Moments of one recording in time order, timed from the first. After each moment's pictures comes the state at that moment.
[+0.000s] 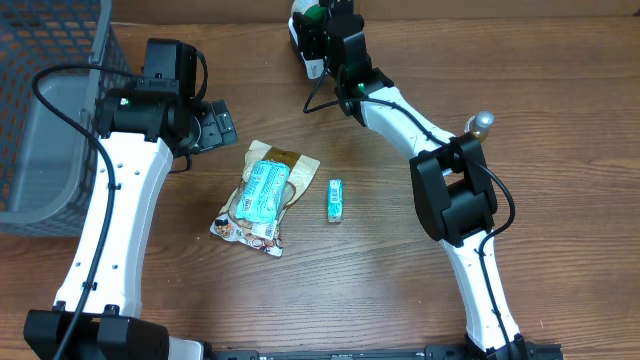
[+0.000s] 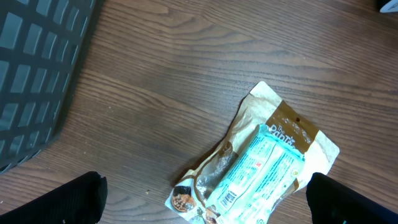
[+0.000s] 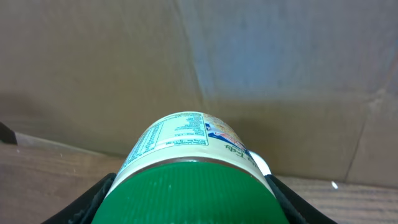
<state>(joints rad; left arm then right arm) -0.10 1.60 1.59 -1.17 -0.14 -0.43 0.44 2.48 2.00 0.23 0.10 0.28</state>
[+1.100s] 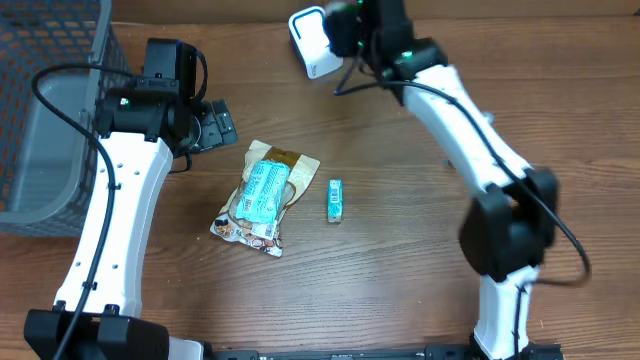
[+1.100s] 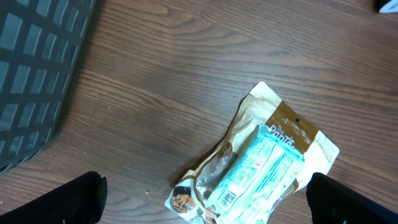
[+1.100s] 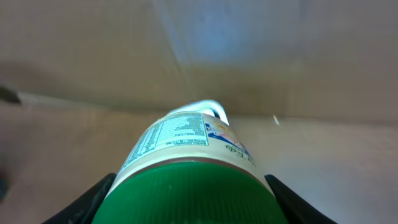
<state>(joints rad) -0.10 1.60 1.59 -1.17 -0.14 -0.43 0.39 2.16 1.99 -0.43 0.03 0.31</state>
